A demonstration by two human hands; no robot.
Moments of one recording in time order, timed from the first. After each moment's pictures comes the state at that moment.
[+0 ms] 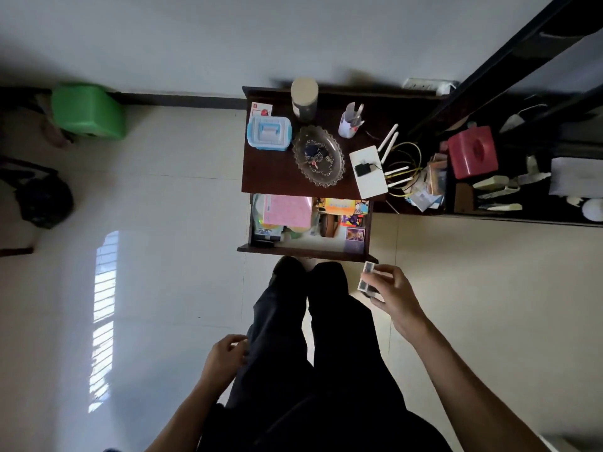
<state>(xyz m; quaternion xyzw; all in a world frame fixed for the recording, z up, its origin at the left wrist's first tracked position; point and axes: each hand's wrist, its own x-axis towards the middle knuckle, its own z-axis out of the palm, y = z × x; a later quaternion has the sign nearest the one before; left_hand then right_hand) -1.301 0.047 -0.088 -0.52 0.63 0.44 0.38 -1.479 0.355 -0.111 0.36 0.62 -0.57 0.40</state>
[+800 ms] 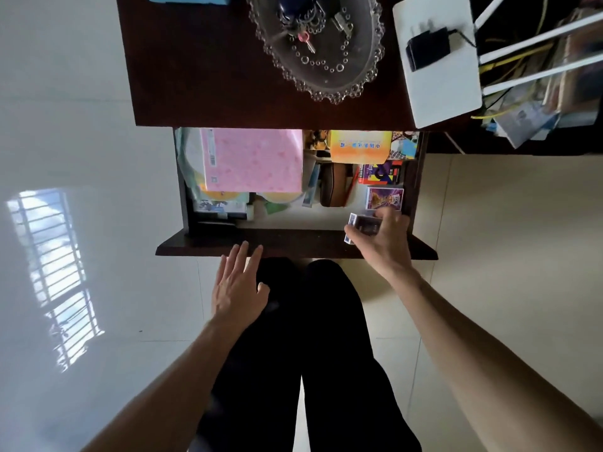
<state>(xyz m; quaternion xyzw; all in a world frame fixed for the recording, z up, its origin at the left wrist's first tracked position) -1.389 0.061 -0.579 -0.15 0.87 0.19 0.42 -1.509 0.319 -0.598 0.20 0.87 -0.27 0.35</state>
